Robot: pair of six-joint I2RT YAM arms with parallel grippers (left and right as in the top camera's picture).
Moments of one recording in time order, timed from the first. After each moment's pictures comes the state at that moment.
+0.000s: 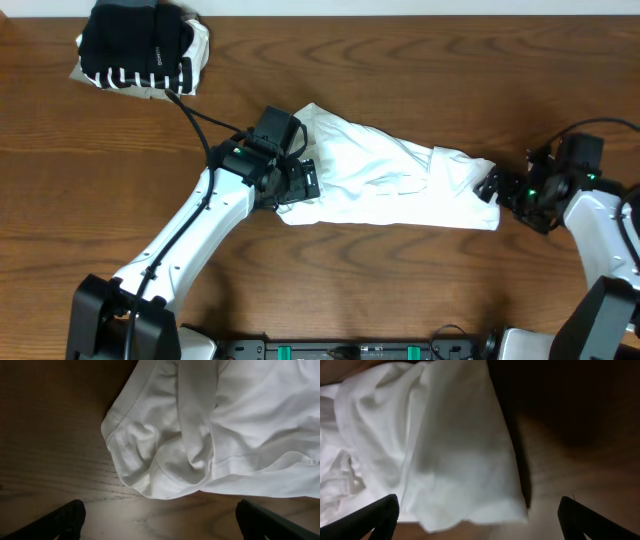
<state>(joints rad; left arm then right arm) -0.43 1.54 1.13 -0.89 0.07 -0.62 -0.31 1.49 0.84 -0.67 -0.32 0.20</state>
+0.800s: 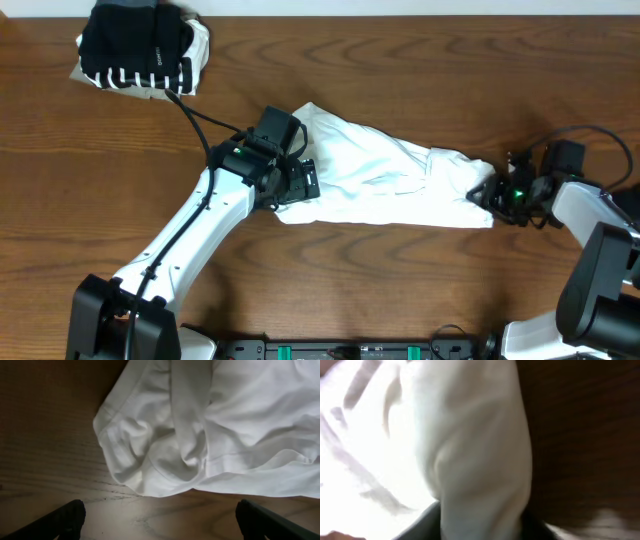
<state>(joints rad) -0.43 1.54 1.13 -0.89 0.07 -0.62 -0.31 1.69 0.81 -0.51 -0.50 0.18</state>
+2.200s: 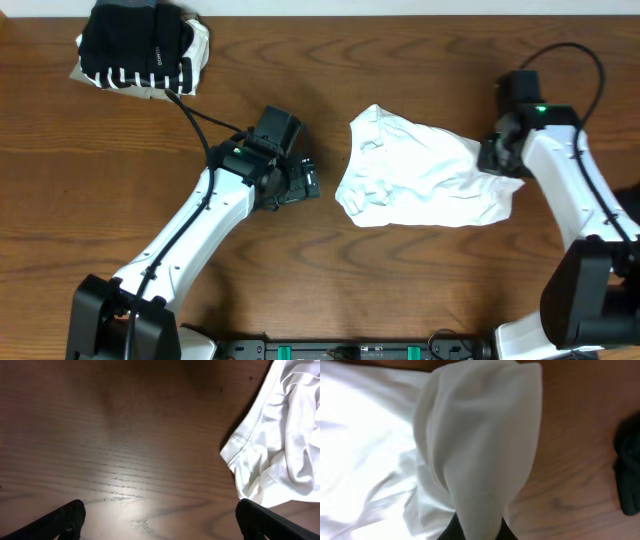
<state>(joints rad) -0.43 1.54 1.13 -0.89 0.07 -0.62 0.03 1.70 1.27 -0.98 0.27 0.30</state>
